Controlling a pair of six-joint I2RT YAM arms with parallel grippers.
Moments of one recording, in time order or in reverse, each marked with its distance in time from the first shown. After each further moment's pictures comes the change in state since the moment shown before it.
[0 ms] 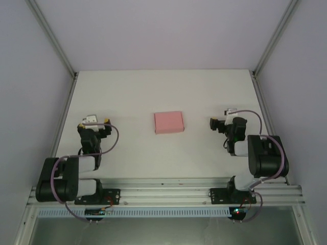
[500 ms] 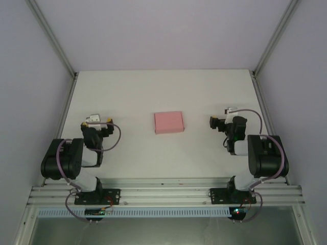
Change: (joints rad) left arm 0.000 0.208 0.032 0.153 0.033 0.016; right arm 0.002 0.000 0.005 0.000 0.000 0.016
